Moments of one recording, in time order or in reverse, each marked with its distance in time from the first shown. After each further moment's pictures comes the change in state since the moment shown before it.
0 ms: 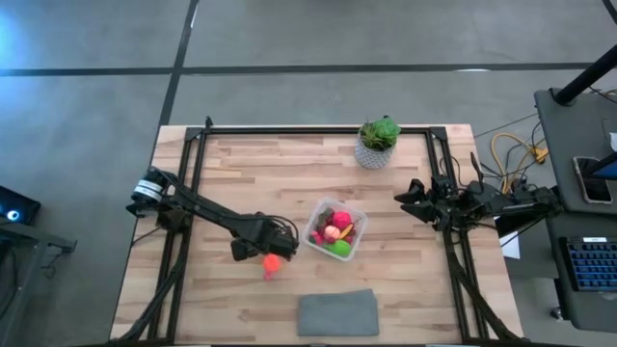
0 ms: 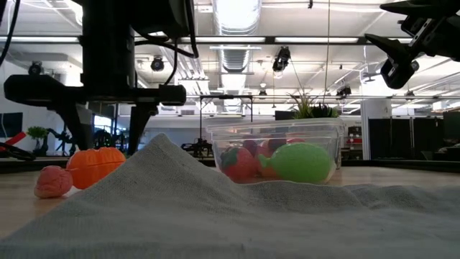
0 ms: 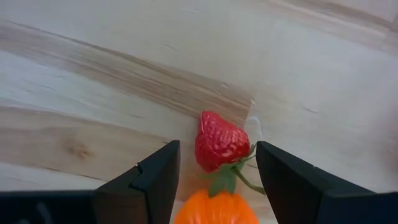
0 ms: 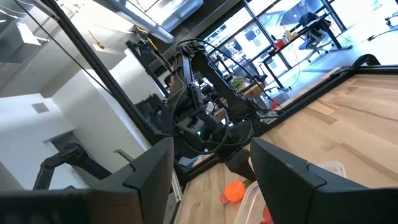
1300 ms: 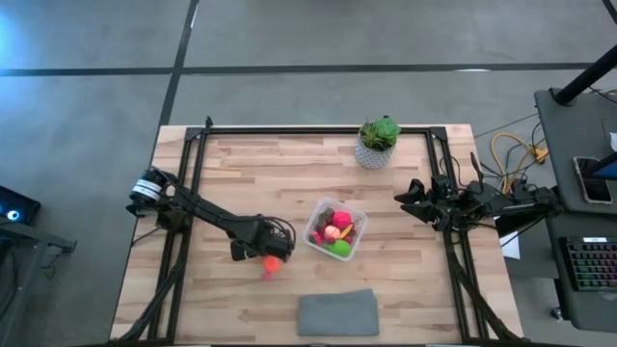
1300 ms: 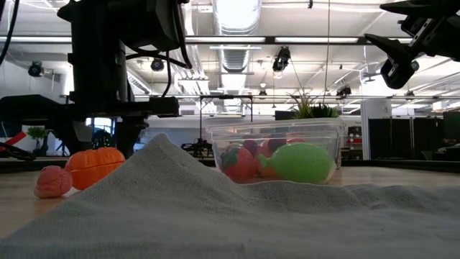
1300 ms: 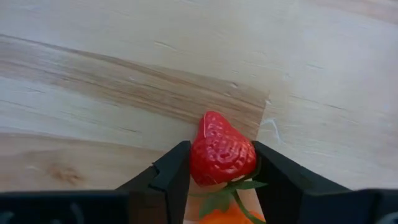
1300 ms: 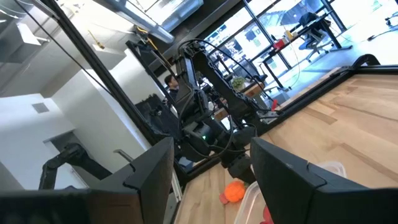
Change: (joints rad) left arm -0.001 -0.004 -0.107 0.139 -0.002 0.070; right arm 0.000 0.000 0.000 0.000 0.000 0.000
